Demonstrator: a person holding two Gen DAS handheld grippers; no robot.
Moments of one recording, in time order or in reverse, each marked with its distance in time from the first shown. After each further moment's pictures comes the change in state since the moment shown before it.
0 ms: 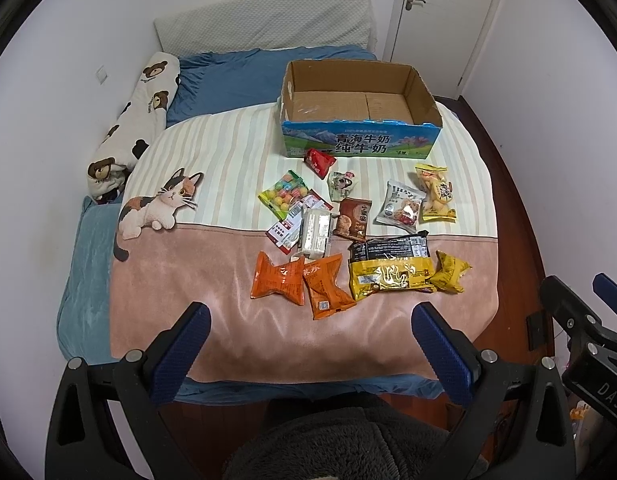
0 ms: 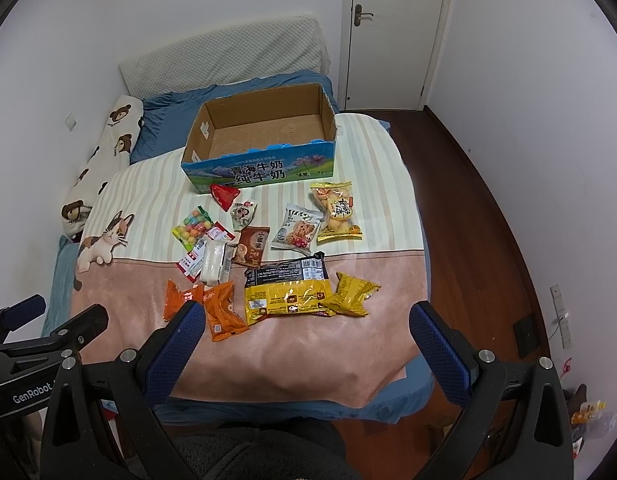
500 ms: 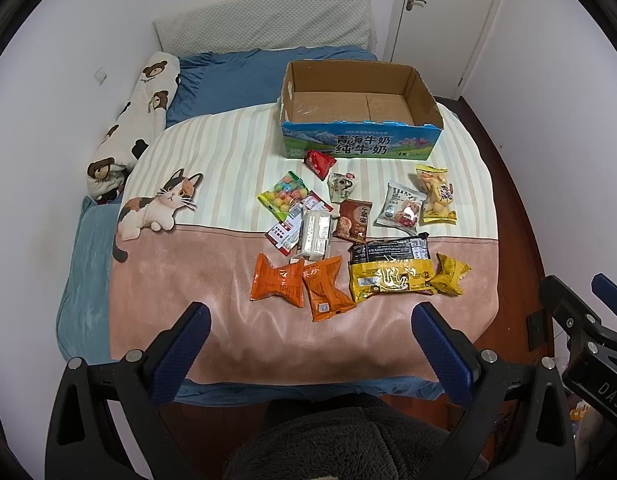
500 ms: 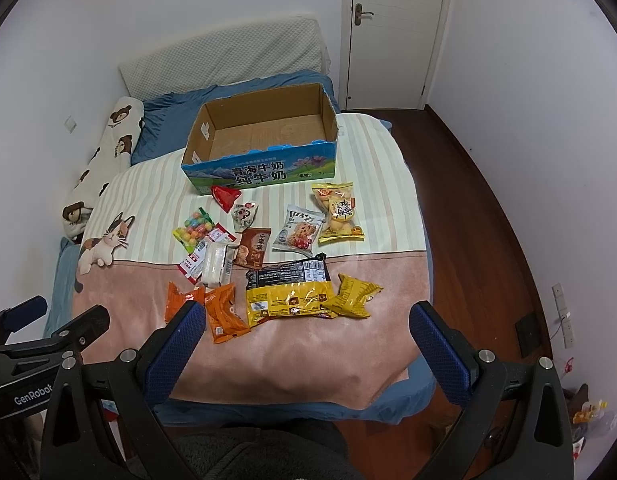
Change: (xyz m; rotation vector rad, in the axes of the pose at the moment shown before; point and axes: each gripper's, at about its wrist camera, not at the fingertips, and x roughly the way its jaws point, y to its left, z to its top) left arm 0.003 -0.002 -0.002 0.003 0.002 0.001; right arm 0.002 0.000 0.002 0.006 0.000 0.000
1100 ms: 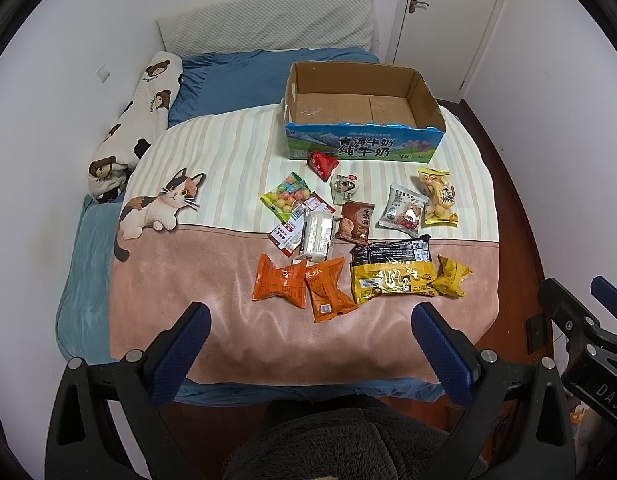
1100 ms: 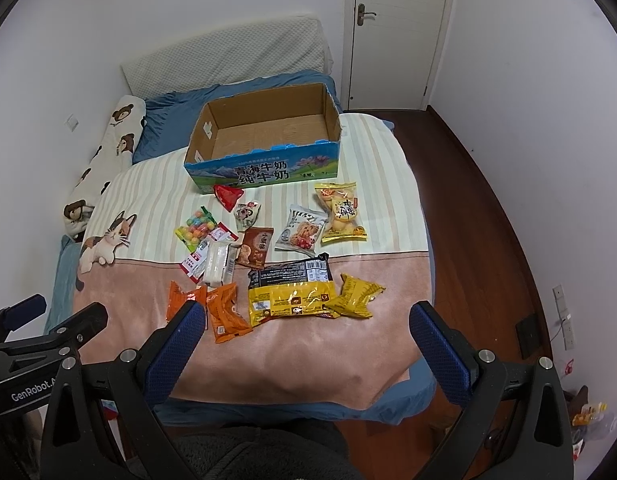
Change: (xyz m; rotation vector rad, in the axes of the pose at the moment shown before) left arm 0.001 0.000 0.001 0.001 0.001 -0.003; right arm 0.002 0.002 0.001 0.002 0.001 0.001
